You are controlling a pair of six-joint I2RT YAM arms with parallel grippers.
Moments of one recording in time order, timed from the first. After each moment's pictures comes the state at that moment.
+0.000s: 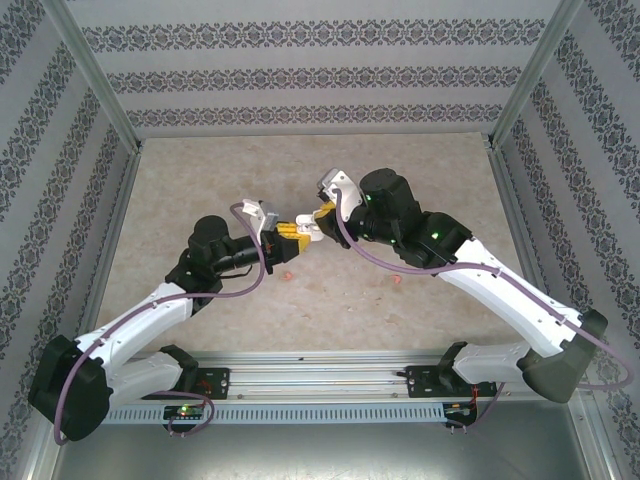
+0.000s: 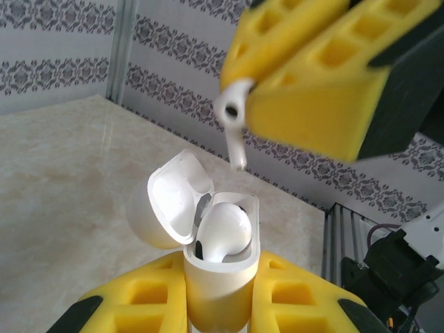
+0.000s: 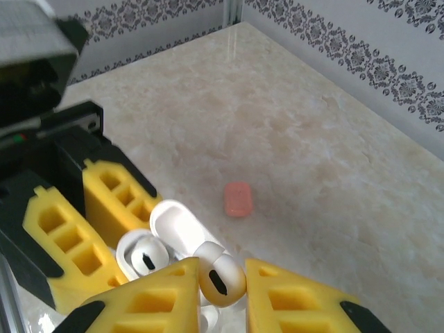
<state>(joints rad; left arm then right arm) -0.51 1.07 0.63 0.38 0.64 -0.26 0.80 1.25 1.33 -0.59 -0.10 -0.10</state>
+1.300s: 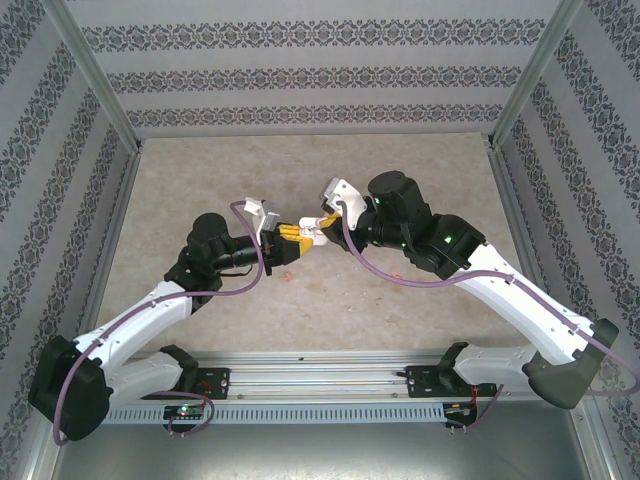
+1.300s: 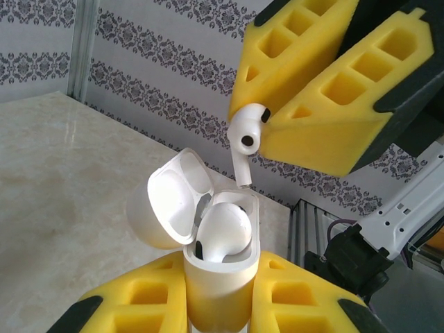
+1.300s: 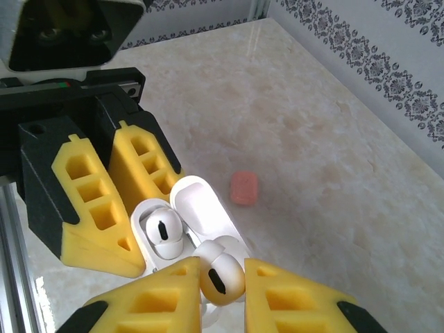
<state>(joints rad) -0.51 1.07 0.65 0.37 0.74 -0.32 0.80 1.21 1.34 -0.67 -0.15 -0.22</state>
